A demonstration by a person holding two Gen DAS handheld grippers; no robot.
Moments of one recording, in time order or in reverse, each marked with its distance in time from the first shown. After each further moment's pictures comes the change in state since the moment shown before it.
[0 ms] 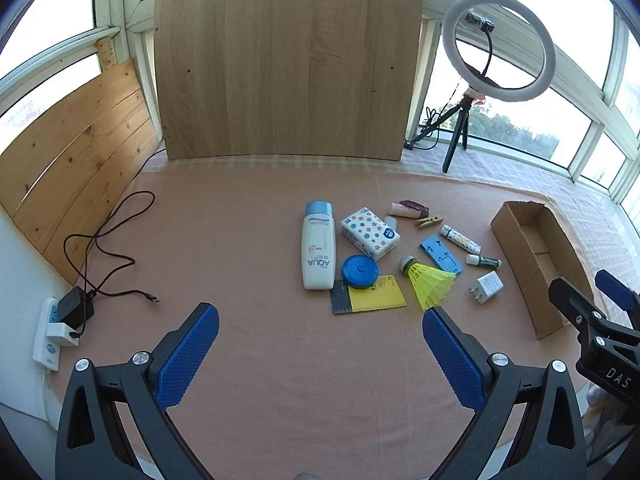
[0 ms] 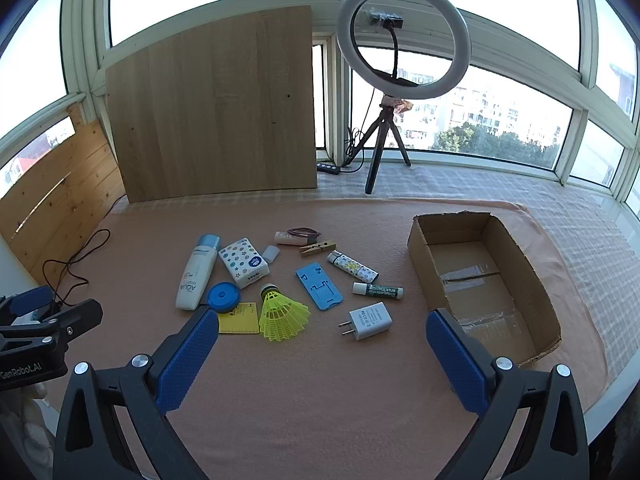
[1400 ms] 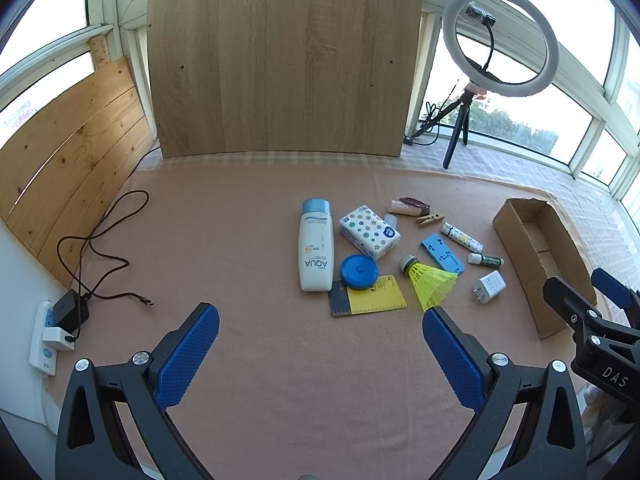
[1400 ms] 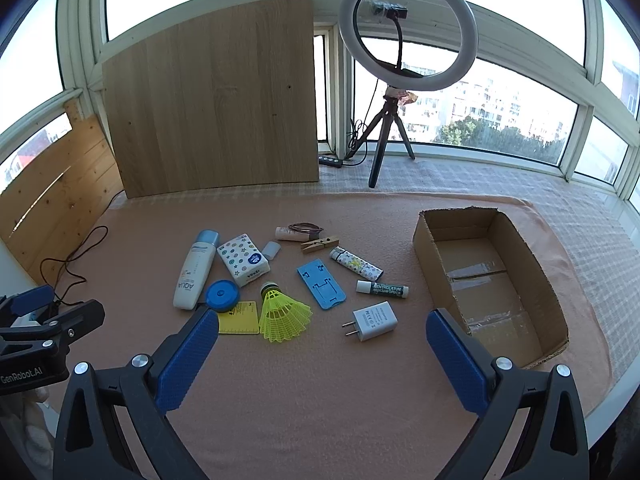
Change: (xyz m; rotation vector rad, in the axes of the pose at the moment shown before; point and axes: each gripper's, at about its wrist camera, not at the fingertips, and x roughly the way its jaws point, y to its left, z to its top) left arm 0.013 -0.003 0.004 0.005 0.015 -0.005; right arm 0.013 0.003 0.003 -0.003 0.026 0.011
